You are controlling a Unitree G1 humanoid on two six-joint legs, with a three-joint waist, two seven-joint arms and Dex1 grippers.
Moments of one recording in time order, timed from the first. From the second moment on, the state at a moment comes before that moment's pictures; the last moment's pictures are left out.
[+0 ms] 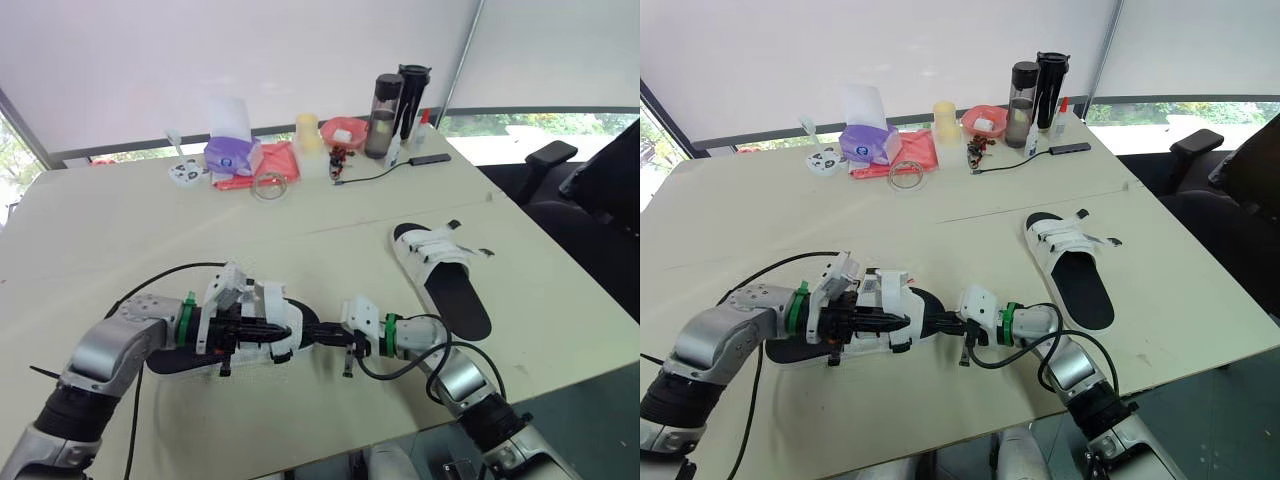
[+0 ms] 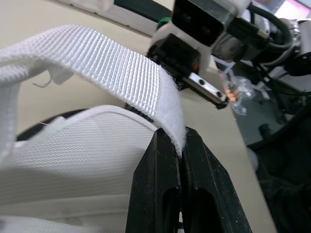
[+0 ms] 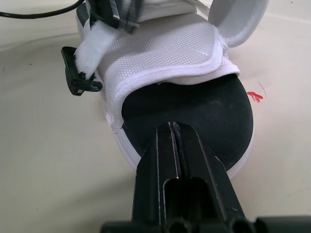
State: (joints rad) left arm -0.28 0.74 -0.10 -0.20 -0.64 0.70 -1.22; right arm -0.31 -0.37 0.41 0.12 0.13 0.03 0.92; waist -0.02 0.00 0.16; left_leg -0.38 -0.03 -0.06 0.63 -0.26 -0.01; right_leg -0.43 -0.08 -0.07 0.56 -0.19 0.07
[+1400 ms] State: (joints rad) left arm -0.27 0.75 -0.14 -0.16 -0.57 0.64 -1.25; right arm -0.31 -0.36 0.41 0.13 0.13 0.03 0.91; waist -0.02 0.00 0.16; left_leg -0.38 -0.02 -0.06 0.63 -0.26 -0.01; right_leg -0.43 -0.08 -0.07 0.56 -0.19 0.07
